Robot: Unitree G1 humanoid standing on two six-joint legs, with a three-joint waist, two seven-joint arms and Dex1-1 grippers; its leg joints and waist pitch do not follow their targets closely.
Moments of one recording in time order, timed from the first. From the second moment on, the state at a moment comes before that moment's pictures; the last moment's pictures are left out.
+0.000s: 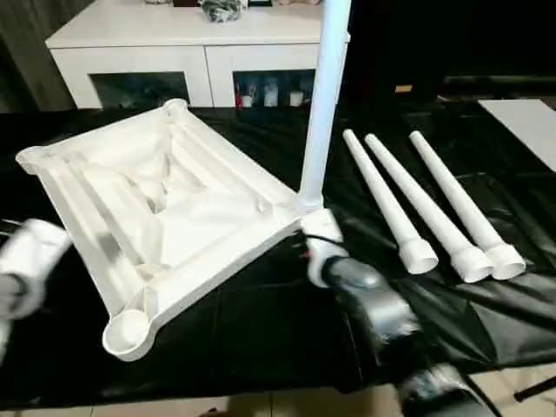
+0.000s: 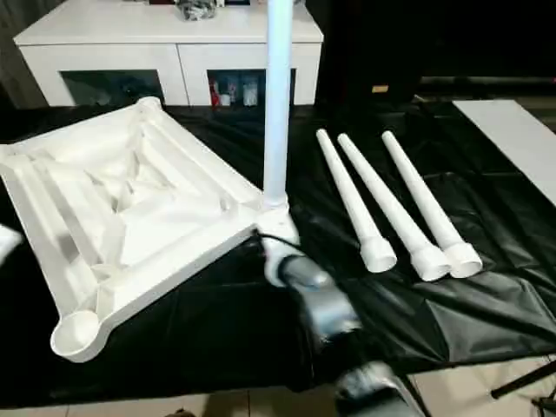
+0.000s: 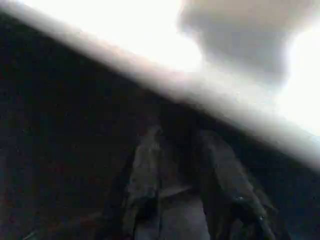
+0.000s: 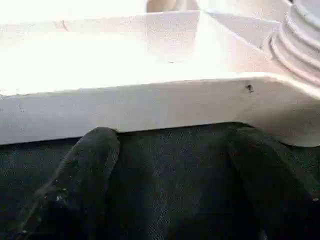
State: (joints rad) left arm -0.11 0.75 0.07 0.03 0.07 0.79 -0.54; right arm -0.56 0.03 0.20 0.72 -0.01 0.23 0.29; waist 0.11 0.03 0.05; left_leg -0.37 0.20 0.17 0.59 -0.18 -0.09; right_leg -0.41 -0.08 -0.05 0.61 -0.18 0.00
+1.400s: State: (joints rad) left arm -0.26 0.50 -0.20 -0.34 -0.14 0.63 -0.77; right arm -0.96 -0.30 0.04 0.96 -0.02 0.69 0.32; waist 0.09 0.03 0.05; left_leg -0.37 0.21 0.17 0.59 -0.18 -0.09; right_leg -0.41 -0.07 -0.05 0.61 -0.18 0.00
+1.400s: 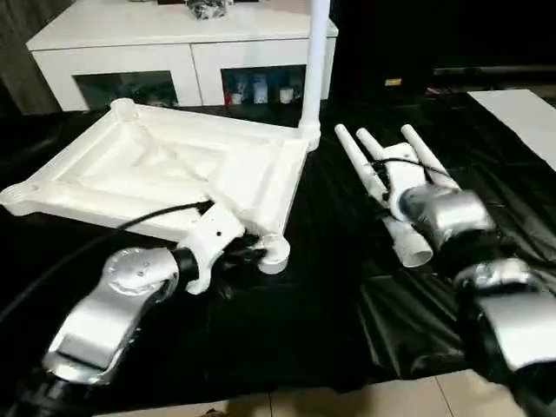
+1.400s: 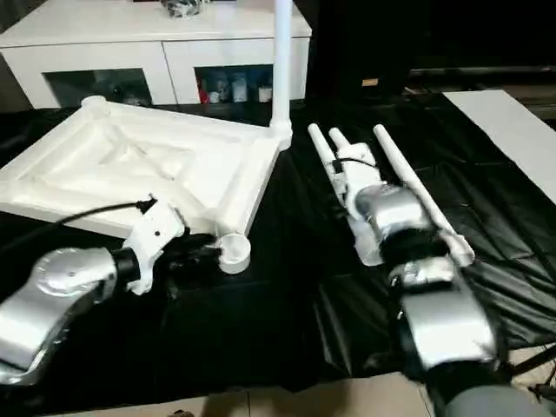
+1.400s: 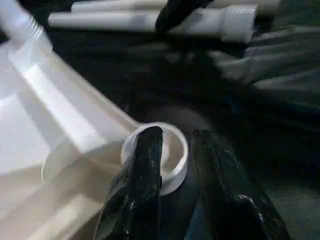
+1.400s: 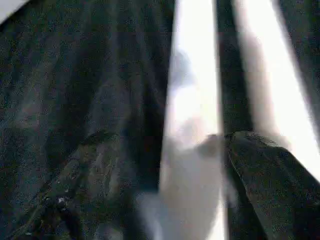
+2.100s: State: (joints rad) left arm -0.31 0.53 -0.18 -0.42 -0.28 0.75 -0.84; right arm -1.01 -0.32 -0.01 1.17 -0.01 0.71 0.32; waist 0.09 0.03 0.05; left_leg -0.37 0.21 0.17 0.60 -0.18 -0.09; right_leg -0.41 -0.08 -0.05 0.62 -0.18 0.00
